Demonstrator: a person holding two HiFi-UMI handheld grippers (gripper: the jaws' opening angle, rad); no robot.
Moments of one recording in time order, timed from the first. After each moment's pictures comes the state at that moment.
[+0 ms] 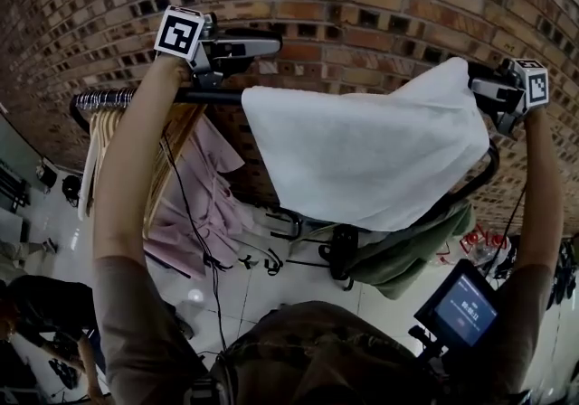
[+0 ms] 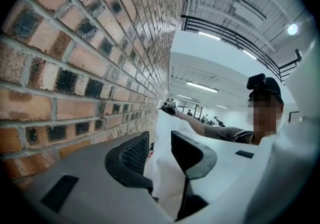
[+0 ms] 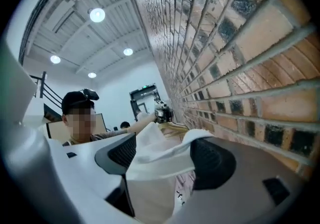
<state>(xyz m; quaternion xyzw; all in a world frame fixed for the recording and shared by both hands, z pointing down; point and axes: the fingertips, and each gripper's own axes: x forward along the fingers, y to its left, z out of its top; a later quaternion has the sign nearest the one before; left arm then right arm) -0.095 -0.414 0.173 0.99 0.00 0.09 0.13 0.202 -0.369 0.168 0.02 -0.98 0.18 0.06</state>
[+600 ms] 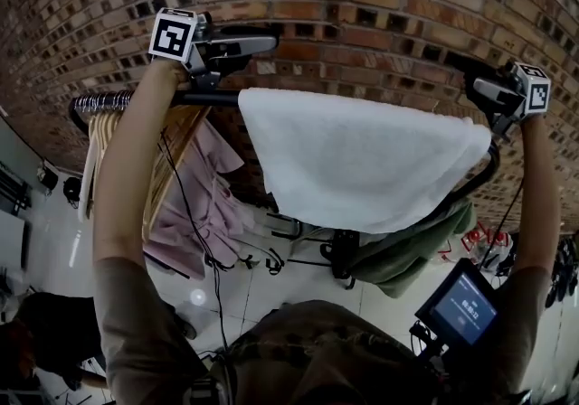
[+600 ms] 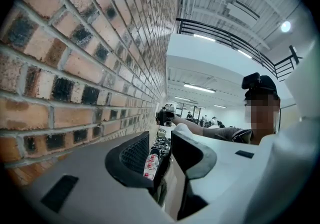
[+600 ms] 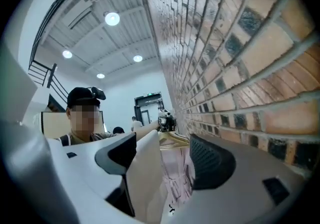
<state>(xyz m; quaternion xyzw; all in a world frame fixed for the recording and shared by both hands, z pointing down) -0.095 -0.408 0.160 0.99 0.02 0.06 0.11 0.205 -0.365 0.156 0.02 -0.99 0.12 0.00</state>
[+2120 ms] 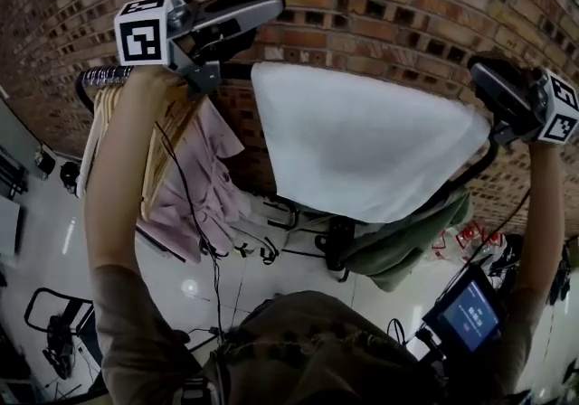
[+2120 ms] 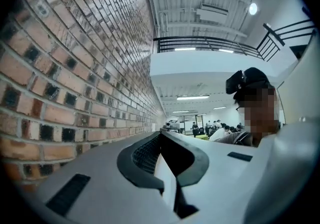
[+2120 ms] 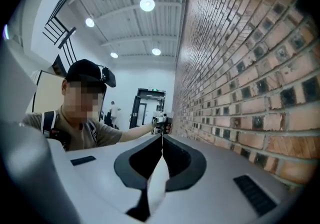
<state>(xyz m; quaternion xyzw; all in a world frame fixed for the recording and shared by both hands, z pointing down) -0.102 -0.298 0.085 1.00 0.00 -0.06 -0.01 0.133 -0.261 0.102 0.06 -1.00 -0.06 0.02</state>
